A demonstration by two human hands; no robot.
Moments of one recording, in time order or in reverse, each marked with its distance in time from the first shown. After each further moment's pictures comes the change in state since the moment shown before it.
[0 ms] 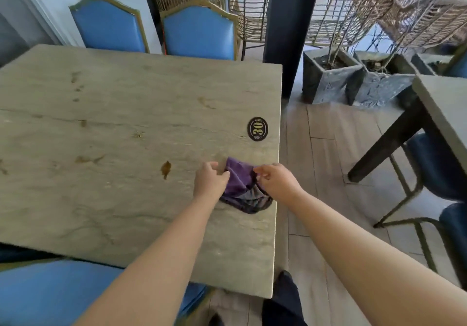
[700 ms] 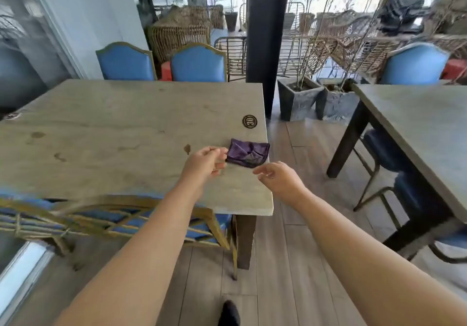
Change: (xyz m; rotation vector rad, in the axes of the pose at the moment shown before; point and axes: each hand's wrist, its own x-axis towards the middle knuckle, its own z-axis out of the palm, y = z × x) left_hand -0.196 -0.041 -0.134 -0.484 -0.282 0.216; right_hand -0.235 -0.053 0.034 0.028 0.226 -0.101
